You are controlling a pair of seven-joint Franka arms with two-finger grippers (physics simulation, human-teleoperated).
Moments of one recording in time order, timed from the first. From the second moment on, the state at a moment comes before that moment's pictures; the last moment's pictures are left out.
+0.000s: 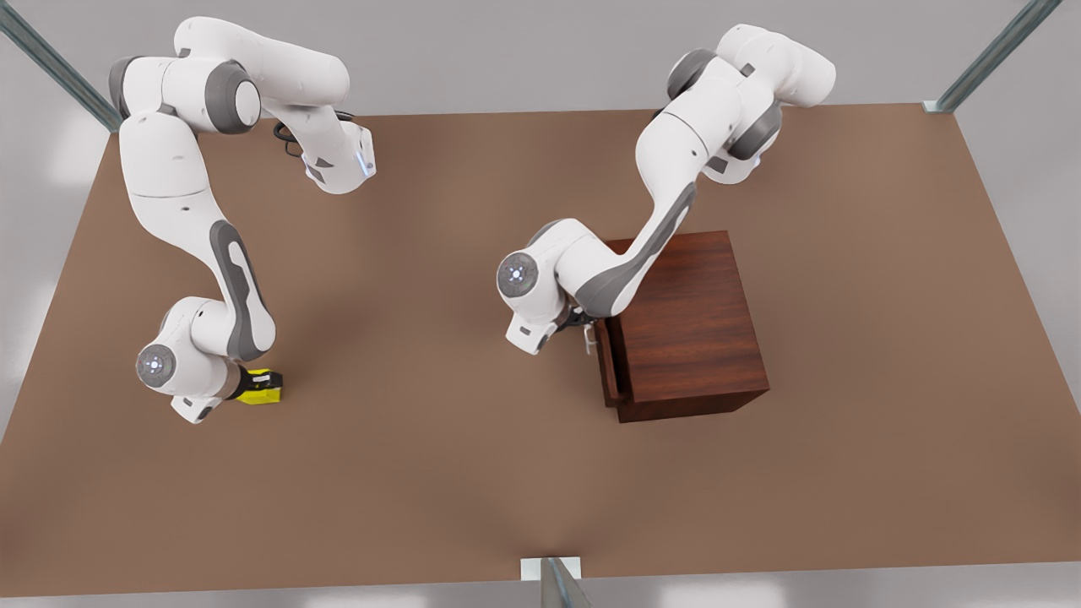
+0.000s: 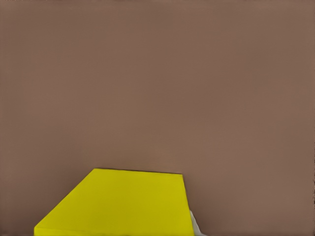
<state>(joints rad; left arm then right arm) -0.63 0.91 -0.27 -0.98 0.35 1.60 -1.03 -0.13 0.63 -0.05 -1.84 0.06 2.34 -0.35</state>
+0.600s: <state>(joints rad) -0.67 0.93 -0.26 -0.96 0.35 1.67 -1.02 -0.13 0.60 -0.03 -1.78 0.06 2.28 -0.38</state>
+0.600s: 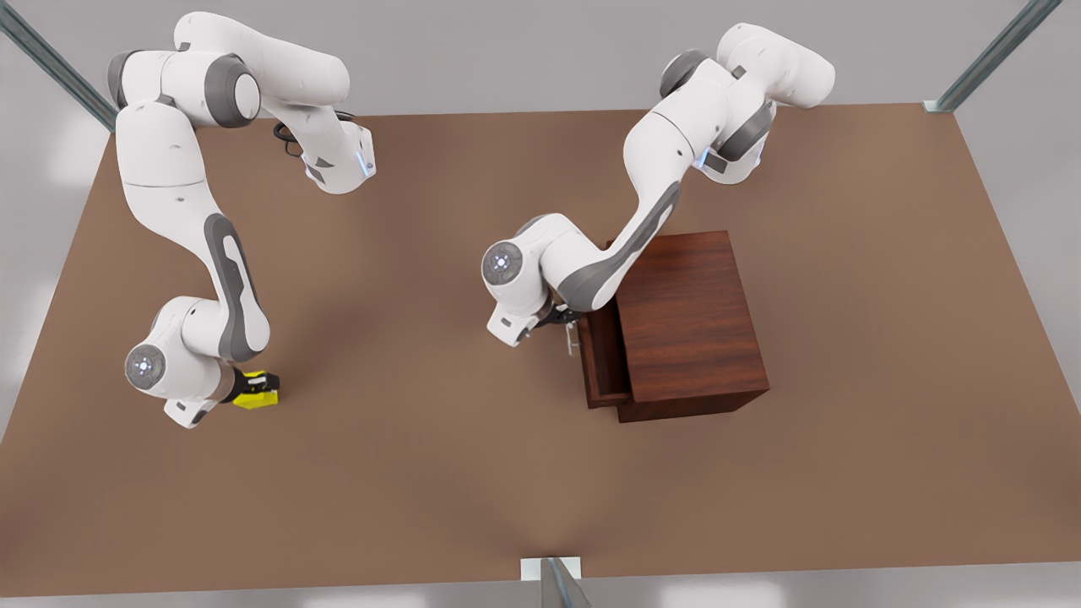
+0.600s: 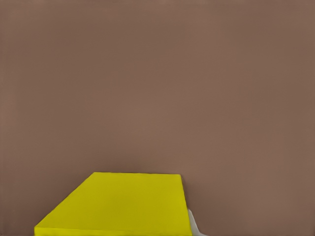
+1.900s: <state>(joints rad) -0.07 0.18 -0.20 -1.35 0.10 1.27 -0.73 0.52 0.71 0.21 -1.24 0.05 2.19 -0.43</state>
